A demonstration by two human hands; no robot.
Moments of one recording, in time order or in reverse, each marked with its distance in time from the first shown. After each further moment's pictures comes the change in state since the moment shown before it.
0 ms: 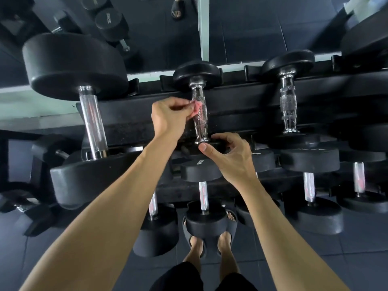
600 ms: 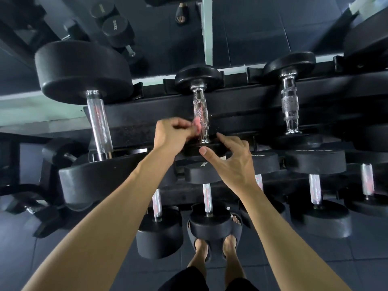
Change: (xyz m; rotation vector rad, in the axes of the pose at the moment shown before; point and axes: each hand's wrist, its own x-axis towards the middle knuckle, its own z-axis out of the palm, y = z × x) left_hand -0.021 -0.012 -0.012 0.225 -0.059 -0.134; right_hand -0.011 -0.004 0.004 -0.127 0.017 -0.039
